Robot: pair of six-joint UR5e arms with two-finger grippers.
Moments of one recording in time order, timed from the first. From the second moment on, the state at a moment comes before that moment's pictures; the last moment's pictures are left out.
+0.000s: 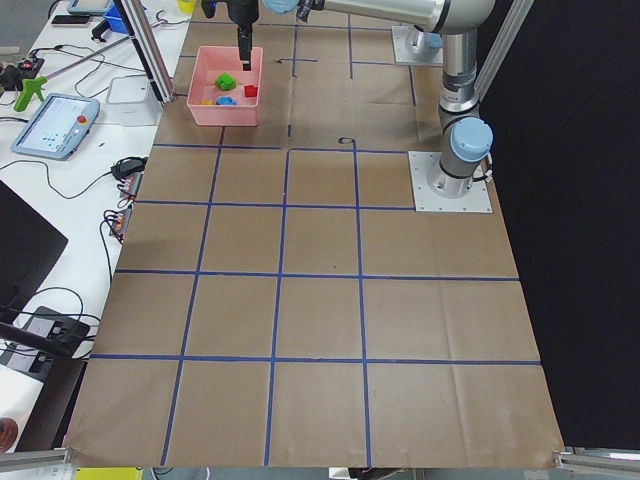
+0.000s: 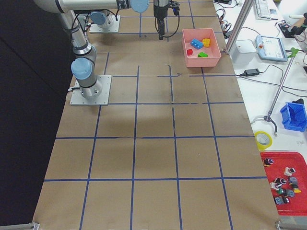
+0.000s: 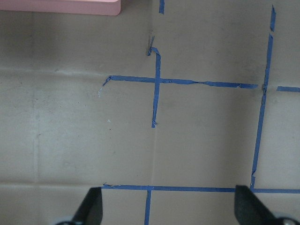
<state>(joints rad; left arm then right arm) -1.52 -1.65 -1.50 -1.47 1.61 0.14 1.63 -1.63 1.62 -1.60 -1.64 -0.01</state>
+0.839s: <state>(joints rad) -1.53 -1.55 -1.59 -1.48 1.53 0.21 1.63 -1.63 1.62 -1.60 -1.63 -0.01</state>
